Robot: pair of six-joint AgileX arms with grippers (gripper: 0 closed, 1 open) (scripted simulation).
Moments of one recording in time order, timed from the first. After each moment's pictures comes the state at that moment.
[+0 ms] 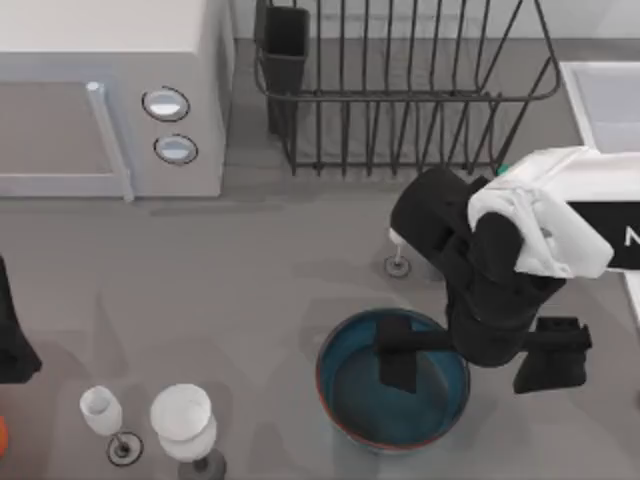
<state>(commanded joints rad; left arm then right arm) 0.00 0.00 0.00 0.00 0.00 0.00 0.69 1.87 1.12 -0.82 0.00 0.71</state>
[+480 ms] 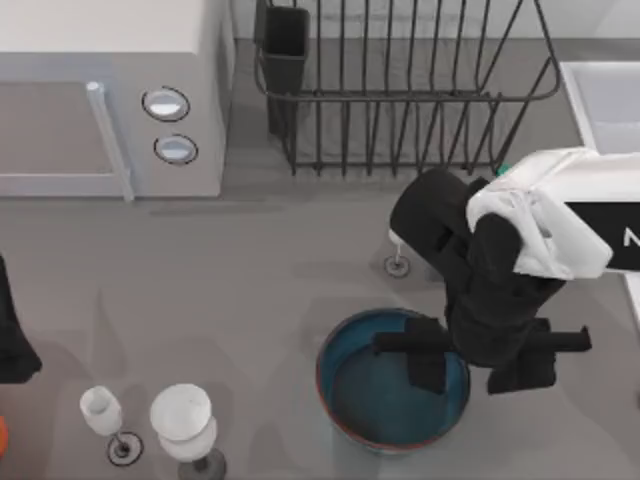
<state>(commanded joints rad) 0.00 0.00 0.00 0.00 0.00 0.00 0.69 1.87 1.12 -0.82 0.00 0.71</state>
